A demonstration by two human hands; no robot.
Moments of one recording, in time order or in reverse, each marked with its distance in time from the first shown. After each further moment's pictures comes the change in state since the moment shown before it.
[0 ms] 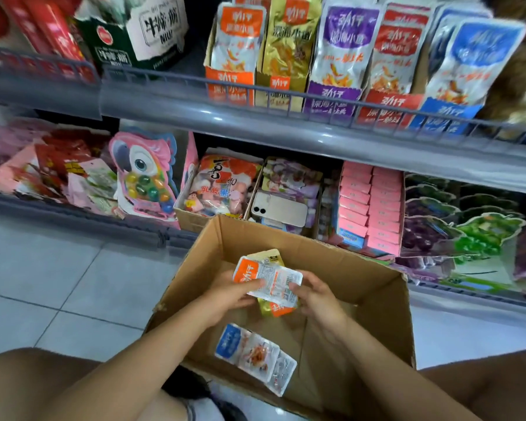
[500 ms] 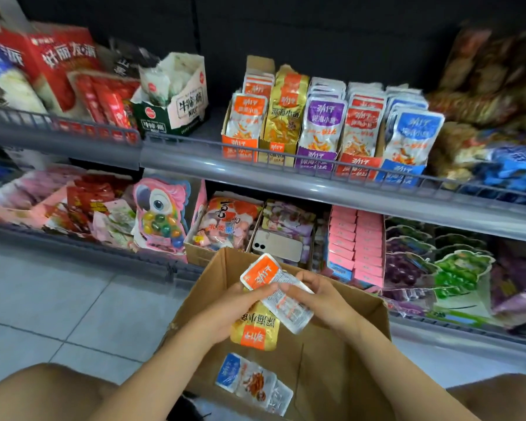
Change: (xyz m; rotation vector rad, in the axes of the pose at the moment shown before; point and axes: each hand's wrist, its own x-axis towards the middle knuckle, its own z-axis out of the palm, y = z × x) left_hand -0.087 0.066 0.020 -0.061 -0.132 0.133; right_hand -0.058 -0.097 0.020 -0.440 -0.185 -0.274
